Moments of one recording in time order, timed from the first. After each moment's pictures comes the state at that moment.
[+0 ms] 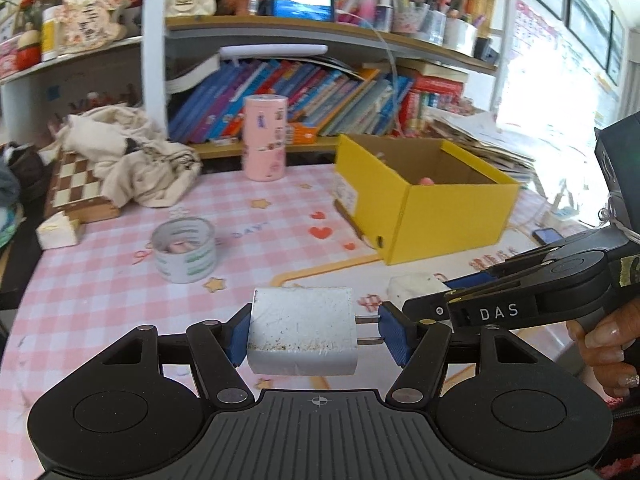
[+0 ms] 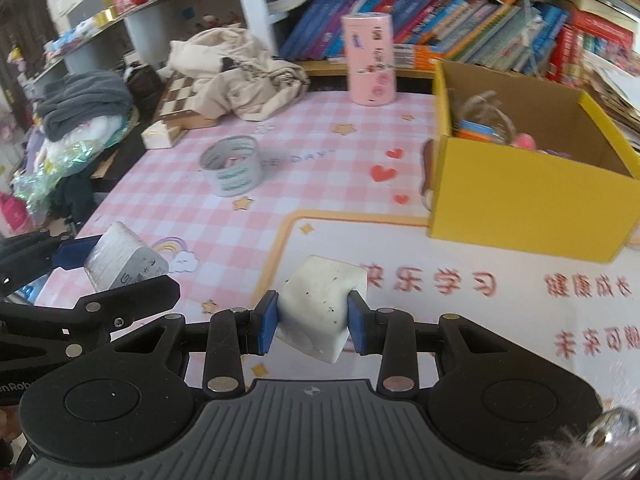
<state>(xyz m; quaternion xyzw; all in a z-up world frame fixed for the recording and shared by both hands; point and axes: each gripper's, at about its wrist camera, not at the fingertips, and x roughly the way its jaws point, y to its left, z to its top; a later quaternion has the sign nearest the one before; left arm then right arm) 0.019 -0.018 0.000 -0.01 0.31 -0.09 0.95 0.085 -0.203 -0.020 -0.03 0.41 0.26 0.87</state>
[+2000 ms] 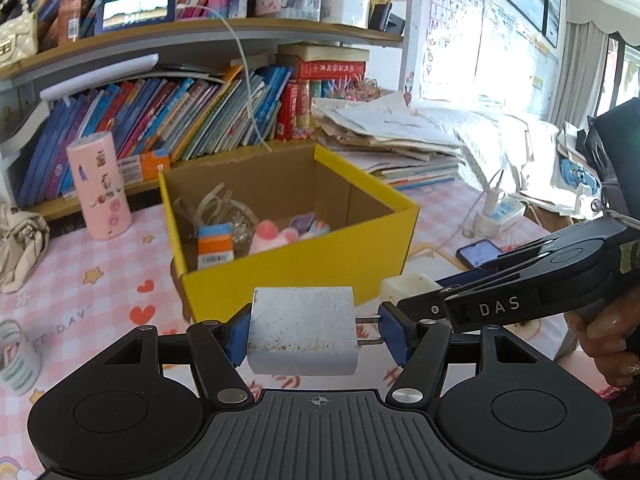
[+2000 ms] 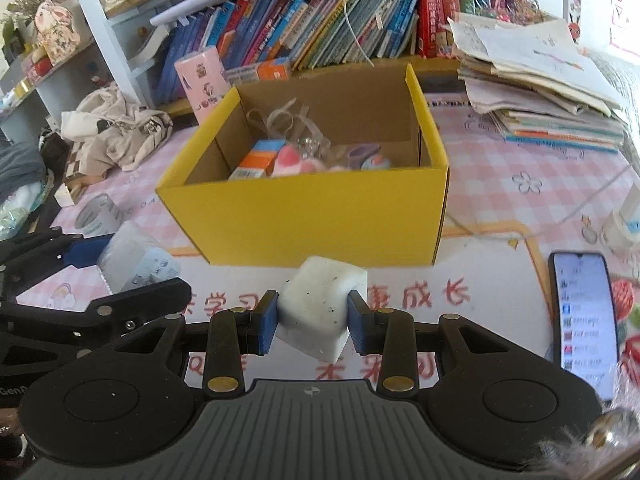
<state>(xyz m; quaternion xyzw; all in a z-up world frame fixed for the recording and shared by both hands) 0.132 -0.202 0.009 0.03 0.31 -0.18 0.93 0.178 -0.403 -0.007 0.03 0.42 0.21 0.88</state>
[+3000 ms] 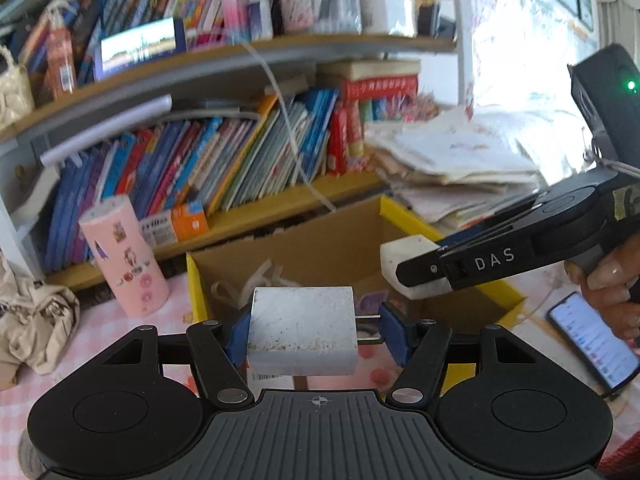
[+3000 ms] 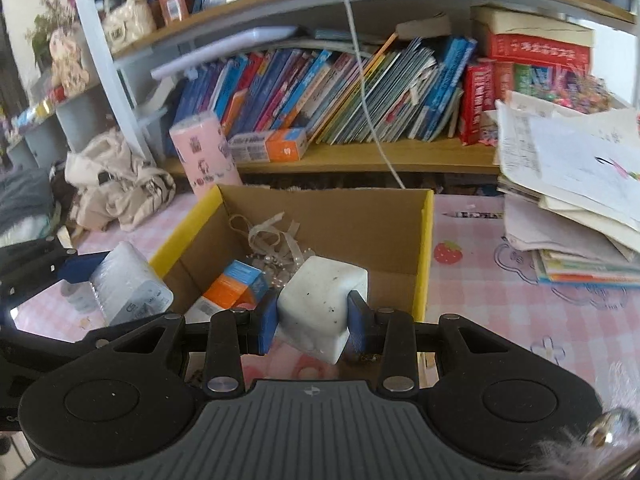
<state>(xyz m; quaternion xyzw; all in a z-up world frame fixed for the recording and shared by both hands) 0.245 -0.225 0.019 0.08 0.30 -0.10 0.95 0.333 -0.402 0.014 -0.01 0.36 0.29 0.89</state>
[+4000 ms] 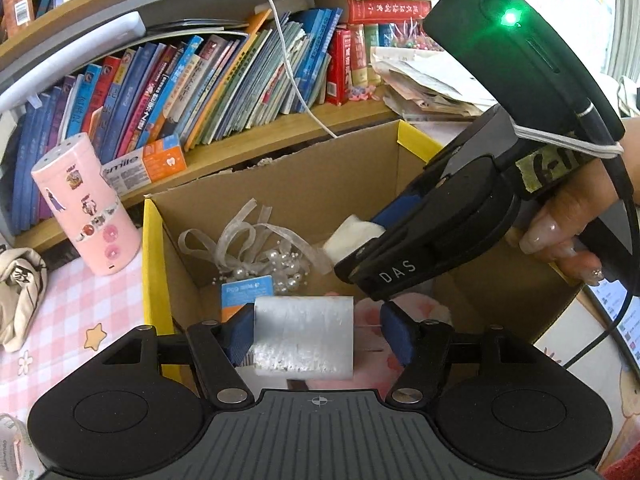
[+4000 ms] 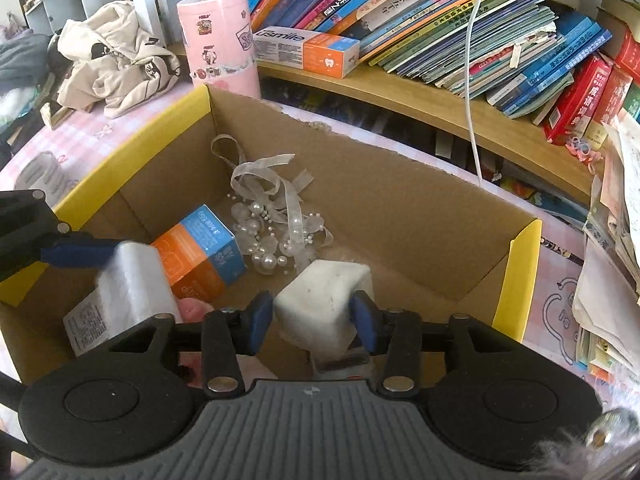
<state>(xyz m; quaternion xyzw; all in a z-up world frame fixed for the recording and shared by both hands) 0.293 -0.232 -0.021 0.09 0.38 -0.10 0.91 0.409 -0.333 -0.033 -0.16 0.43 0.34 0.82</state>
